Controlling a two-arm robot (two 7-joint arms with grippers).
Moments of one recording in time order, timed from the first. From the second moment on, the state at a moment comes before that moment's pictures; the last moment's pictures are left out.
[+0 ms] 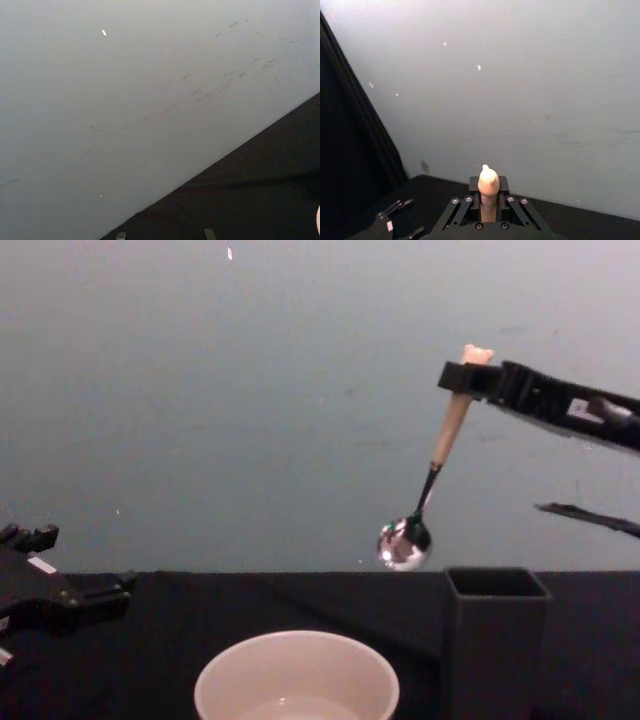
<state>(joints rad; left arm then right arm) -0.20 0.60 0.45 -1.41 -0.25 -0.12 0.03 0.33 0.37 -0.37 -1.54 0.80 0.15 0.31</state>
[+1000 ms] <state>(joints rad) -0.20 0.60 0.45 -1.41 -0.25 -0.12 0.03 0.21 0.48 -0.31 -1.65 0.87 0.14 0.25</state>
